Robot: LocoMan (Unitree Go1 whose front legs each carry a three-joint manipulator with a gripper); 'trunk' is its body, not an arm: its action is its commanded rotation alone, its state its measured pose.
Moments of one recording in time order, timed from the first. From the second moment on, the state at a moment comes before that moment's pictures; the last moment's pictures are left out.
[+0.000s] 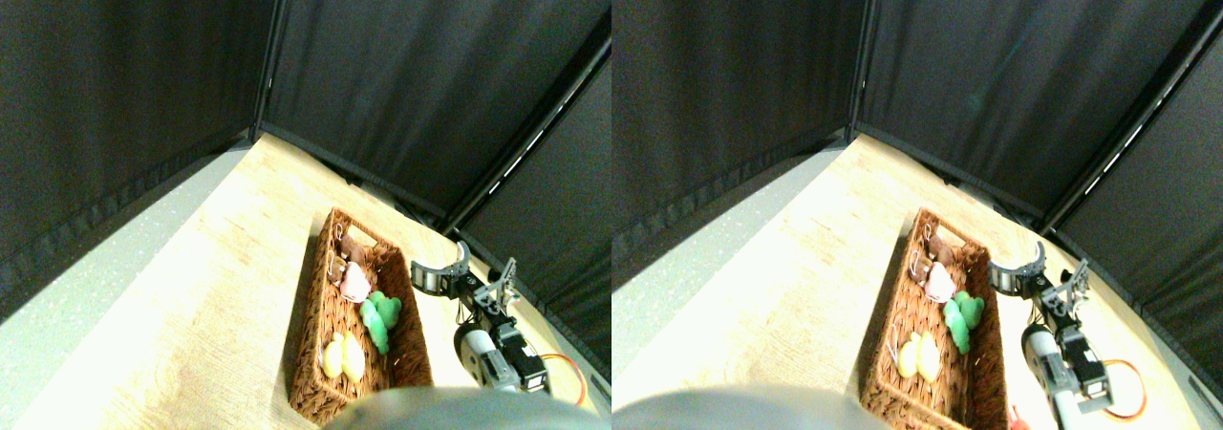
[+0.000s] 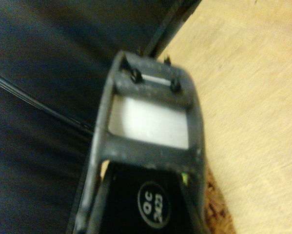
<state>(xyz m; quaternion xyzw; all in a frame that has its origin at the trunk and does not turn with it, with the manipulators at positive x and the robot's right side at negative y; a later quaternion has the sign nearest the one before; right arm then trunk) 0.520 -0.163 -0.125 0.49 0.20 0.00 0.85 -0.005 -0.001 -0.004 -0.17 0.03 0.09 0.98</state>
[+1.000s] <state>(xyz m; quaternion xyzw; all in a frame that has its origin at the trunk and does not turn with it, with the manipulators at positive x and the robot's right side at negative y) 0.402 -0.252 -0.169 0.52 0.12 -0.14 0.84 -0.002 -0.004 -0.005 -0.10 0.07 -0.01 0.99</state>
